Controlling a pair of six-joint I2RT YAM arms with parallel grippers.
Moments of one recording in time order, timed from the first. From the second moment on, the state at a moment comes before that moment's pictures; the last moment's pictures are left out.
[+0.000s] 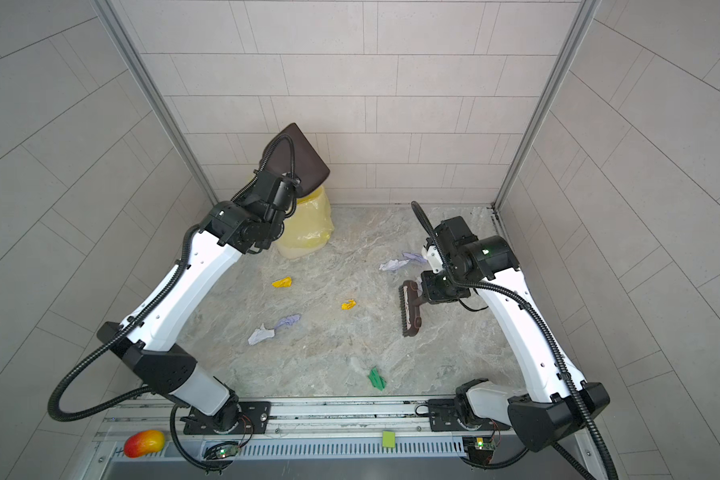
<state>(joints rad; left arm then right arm) -0.62 1.57 1.87 -1.13 -0.91 0.42 0.33 1.23 1.49 -1.53 -0.20 0.19</state>
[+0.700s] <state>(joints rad) -0.72 1.36 1.49 -1.35 -0.57 0.01 0.95 1.19 1.40 -1.42 -0.33 0.34</state>
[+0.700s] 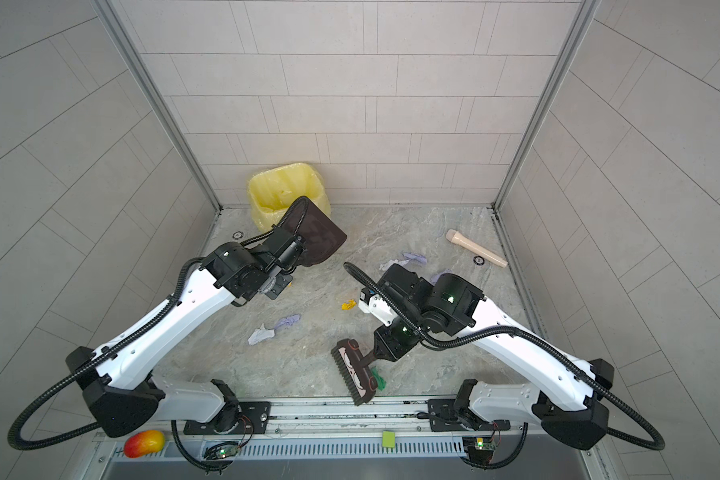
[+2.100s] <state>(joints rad) -1.06 1.45 1.36 -1.50 -0.26 -0.22 0.76 1.11 1.47 -1.69 0.17 0.38</state>
